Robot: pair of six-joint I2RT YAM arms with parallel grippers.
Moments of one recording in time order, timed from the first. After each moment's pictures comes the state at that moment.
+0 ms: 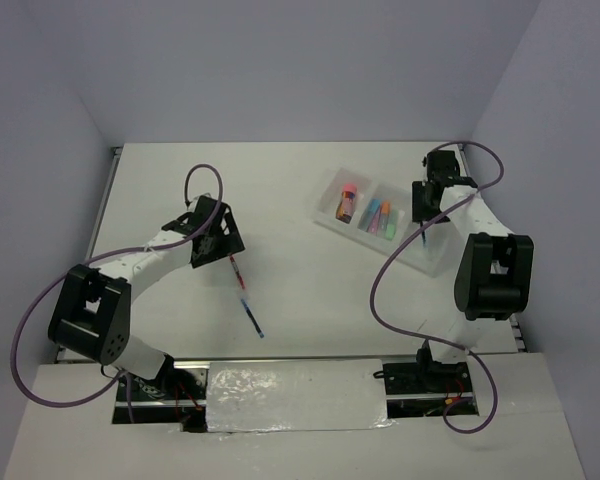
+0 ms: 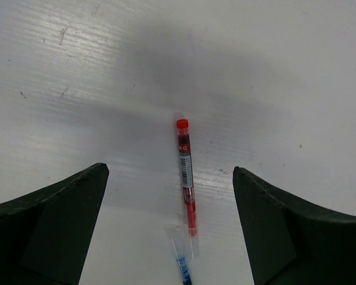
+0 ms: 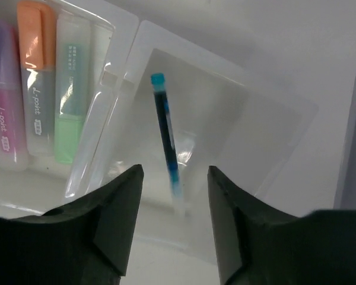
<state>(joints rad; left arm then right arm) -0.35 1.49 0.91 -0.44 -0.20 -0.70 -0.06 1.69 1.26 -0.58 0.16 -0.02</state>
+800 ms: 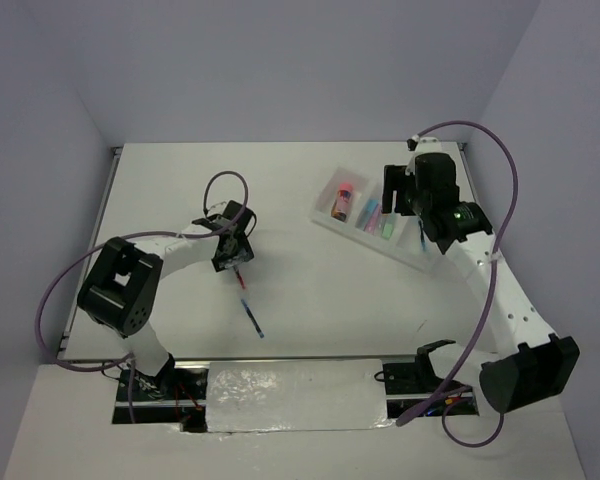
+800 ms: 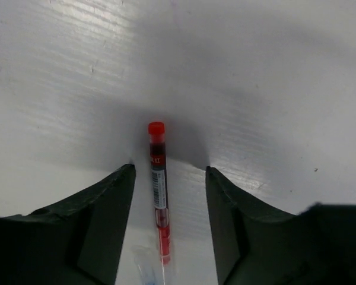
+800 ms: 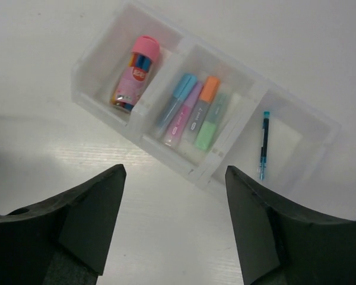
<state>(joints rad) -0.46 1.69 0.98 -0.46 -0.28 -0.85 0.25 1.19 1.21 -0.58 0.17 0.12</state>
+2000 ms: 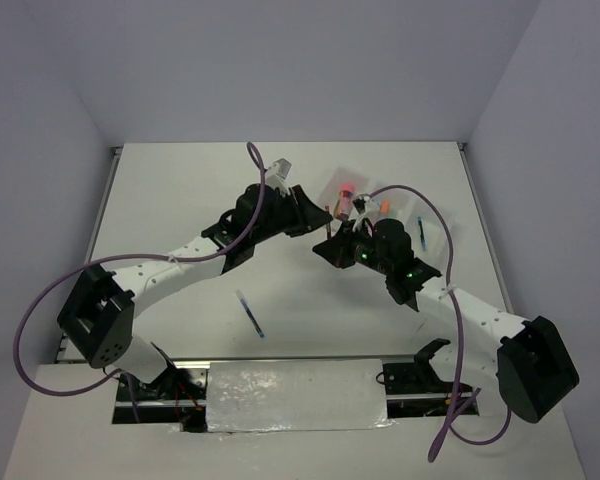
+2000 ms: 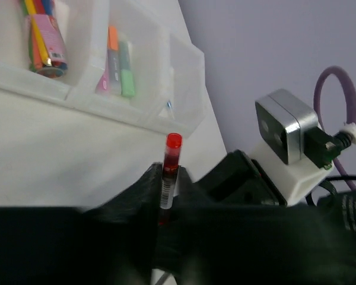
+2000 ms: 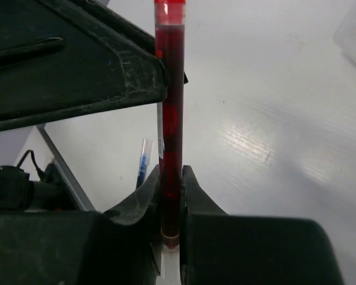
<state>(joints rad) -0.73 1.51 1.07 0.19 0.13 -0.90 0.56 1.10 0.56 0.27 -0.29 0.57</state>
